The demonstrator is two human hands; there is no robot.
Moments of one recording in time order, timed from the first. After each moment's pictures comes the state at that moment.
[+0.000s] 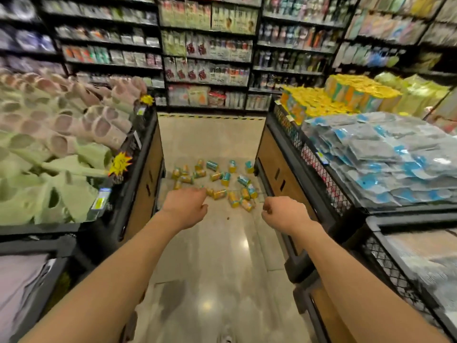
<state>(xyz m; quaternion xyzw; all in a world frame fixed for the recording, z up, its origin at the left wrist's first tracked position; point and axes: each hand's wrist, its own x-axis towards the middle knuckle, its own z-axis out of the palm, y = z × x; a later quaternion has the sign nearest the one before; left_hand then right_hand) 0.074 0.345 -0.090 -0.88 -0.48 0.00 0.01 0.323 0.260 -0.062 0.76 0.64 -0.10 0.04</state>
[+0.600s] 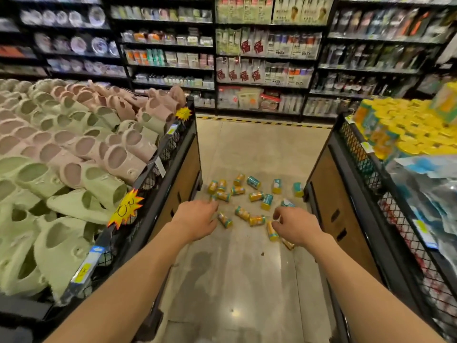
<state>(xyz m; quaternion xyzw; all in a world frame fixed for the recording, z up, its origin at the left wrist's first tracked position) 0.113 0.630 -0.125 -0.84 -0.55 0.06 -0.03 0.387 0.614 -0.125 0.69 0.71 -0.15 0.04</state>
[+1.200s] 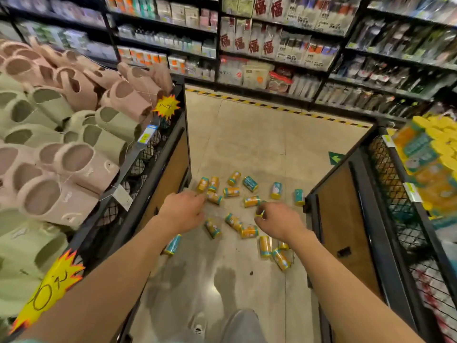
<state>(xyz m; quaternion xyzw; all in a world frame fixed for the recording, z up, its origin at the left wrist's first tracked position) 0.107 0.933 -0.190 -0.80 -0.59 0.06 -0.08 0.370 0.929 -0.175 0.66 0.72 -0.18 0.08</state>
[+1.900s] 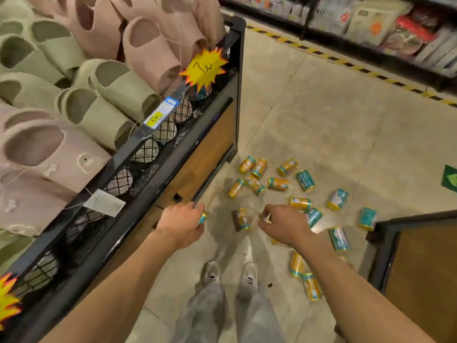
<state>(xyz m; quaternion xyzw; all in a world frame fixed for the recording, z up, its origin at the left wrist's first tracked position) 0.089 1.055 -0.326 -0.64 -0.73 0.17 -0.19 0.330 1.166 -0.340 0.49 0.81 -0.26 0.18</state>
